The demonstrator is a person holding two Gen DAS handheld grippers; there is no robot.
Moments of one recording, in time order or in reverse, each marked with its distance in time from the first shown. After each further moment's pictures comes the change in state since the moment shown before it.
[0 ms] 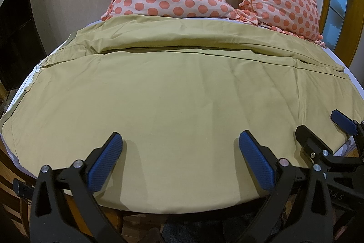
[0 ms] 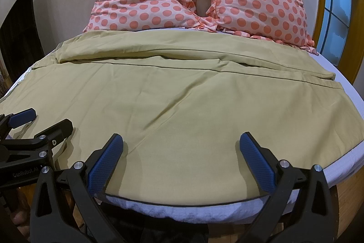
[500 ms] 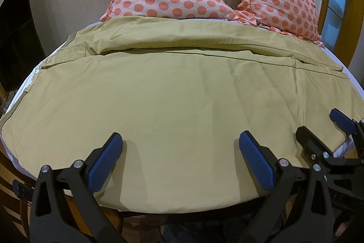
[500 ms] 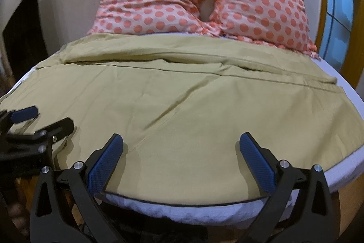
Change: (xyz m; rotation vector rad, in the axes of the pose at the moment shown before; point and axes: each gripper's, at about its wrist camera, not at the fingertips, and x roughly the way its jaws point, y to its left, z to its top) left arm 0.000 0.001 0.003 0.009 -0.012 -0.011; right arm -0.005 -0.004 -0.004 -0.039 -0.055 0.046
